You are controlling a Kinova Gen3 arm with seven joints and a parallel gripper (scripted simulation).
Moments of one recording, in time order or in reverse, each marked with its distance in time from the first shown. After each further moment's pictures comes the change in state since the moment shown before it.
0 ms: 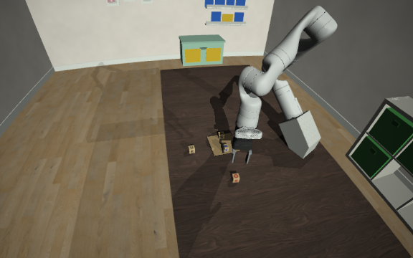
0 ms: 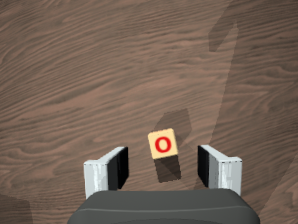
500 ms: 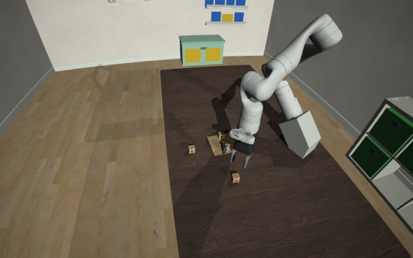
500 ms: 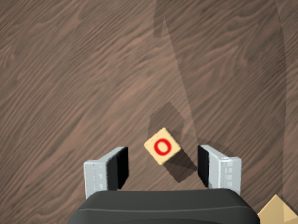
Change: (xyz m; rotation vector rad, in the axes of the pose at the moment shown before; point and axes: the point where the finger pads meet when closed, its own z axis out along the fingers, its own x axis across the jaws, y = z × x) arm 0.002 -0.002 0.013 -0.008 -0.010 0.476
